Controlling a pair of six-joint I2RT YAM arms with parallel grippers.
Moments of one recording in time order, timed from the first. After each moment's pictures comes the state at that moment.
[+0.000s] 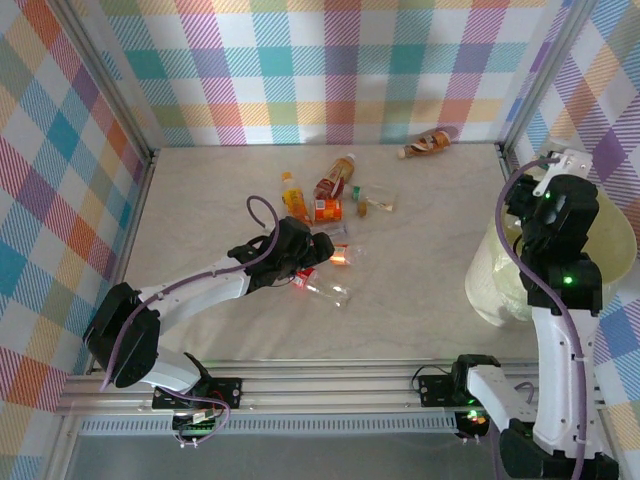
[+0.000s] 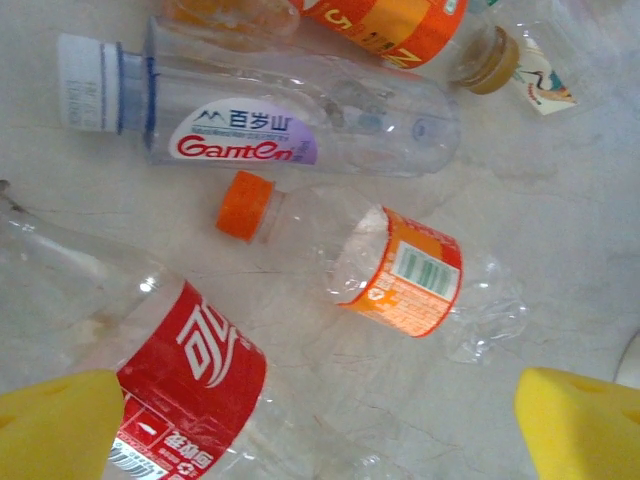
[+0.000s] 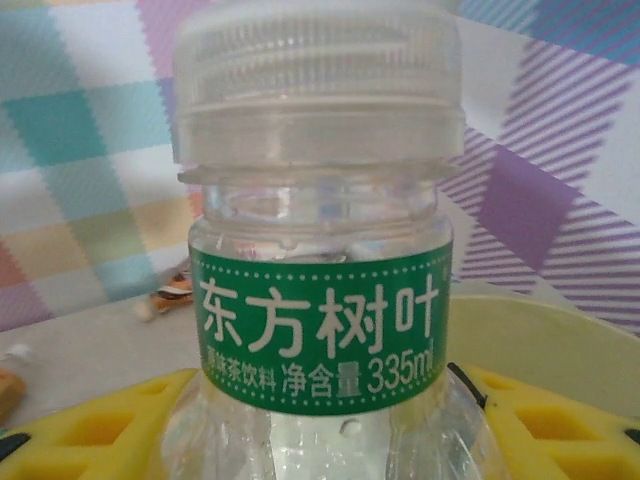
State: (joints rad) left arm -0.75 1.44 0.95 -0.31 -0.12 -1.03; right arm -0.05 0.89 1.34 -0.70 0.33 0.07
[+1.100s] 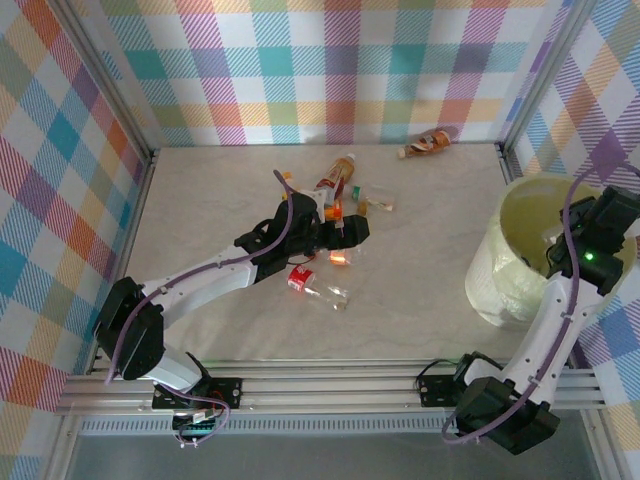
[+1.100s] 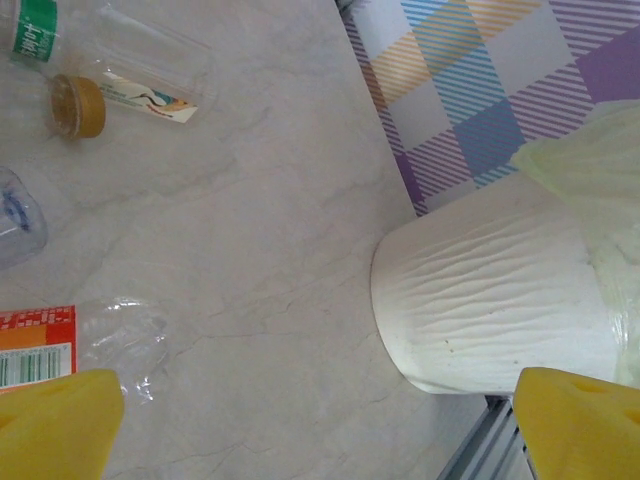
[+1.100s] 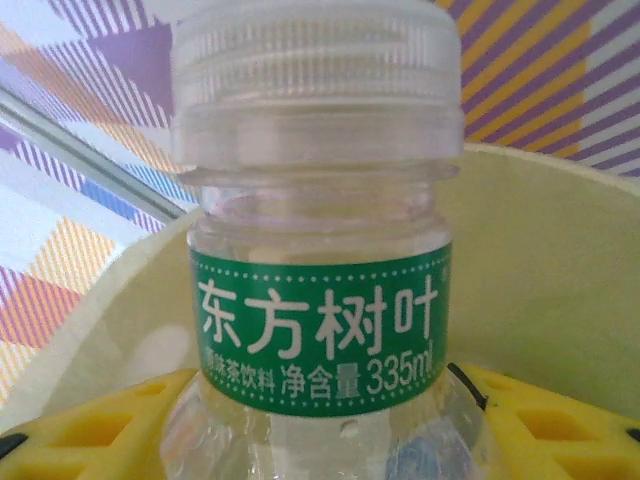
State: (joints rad) left arm -0.78 1.50 1.11 -0.06 0.16 -0.78; right arm -0.63 1.02 1.23 -0.72 0.10 0.65
